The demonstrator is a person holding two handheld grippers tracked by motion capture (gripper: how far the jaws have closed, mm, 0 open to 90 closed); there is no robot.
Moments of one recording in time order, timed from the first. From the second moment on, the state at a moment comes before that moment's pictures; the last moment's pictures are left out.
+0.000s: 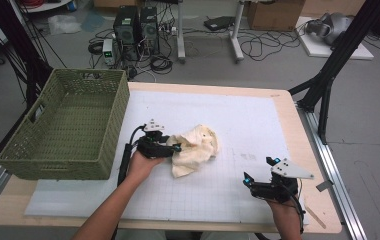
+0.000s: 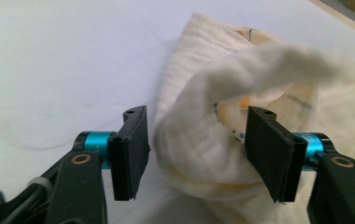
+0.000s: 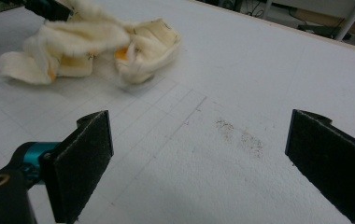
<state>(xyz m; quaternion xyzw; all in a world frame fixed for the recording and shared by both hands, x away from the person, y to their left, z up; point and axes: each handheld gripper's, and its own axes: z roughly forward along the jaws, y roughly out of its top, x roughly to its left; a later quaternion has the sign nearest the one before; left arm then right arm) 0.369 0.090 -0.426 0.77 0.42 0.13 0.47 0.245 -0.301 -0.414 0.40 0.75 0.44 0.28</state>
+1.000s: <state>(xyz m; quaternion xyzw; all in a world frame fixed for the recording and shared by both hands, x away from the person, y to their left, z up) 0.294 0.162 -0.427 0.72 0.38 0.18 0.56 0.257 -0.285 -0.417 0.39 0.76 0.44 0.27</state>
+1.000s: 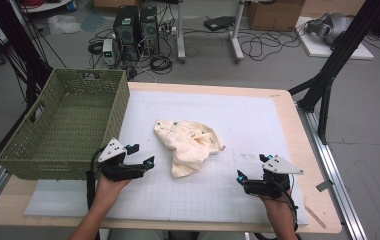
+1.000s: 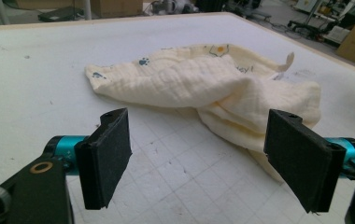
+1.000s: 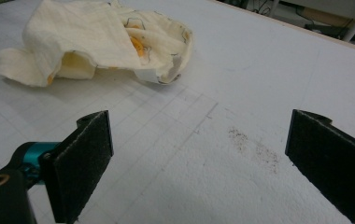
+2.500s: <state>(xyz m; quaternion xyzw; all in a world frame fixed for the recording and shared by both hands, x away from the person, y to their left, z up) 0.388 0.118 -0.413 0.73 0.46 0.18 0.48 0.259 -0.287 -0.418 0.40 0.77 0.43 0.26</state>
